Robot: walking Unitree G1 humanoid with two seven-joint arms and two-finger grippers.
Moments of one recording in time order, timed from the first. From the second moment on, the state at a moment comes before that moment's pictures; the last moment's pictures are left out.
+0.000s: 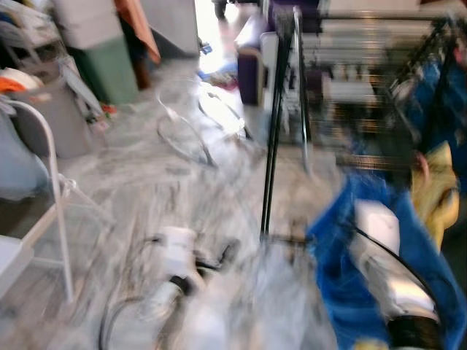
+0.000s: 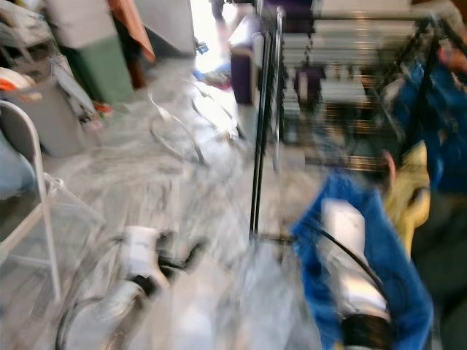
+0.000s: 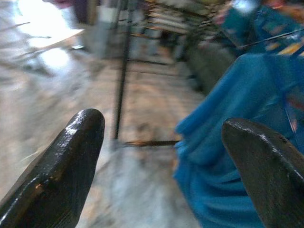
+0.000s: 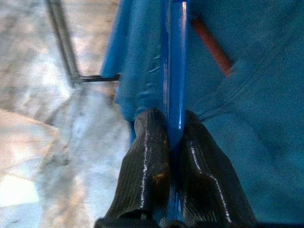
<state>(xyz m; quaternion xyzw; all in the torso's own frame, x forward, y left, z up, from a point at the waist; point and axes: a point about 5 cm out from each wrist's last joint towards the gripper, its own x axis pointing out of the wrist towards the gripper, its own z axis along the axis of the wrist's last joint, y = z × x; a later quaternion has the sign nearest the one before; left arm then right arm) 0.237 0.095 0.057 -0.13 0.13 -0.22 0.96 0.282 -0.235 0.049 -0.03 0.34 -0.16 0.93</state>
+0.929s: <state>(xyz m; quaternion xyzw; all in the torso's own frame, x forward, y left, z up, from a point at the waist) 0.237 0.113 0.052 -0.11 0.14 -0.18 0.97 0.262 -0.199 0.048 -0.06 0.32 -0.03 0.95</state>
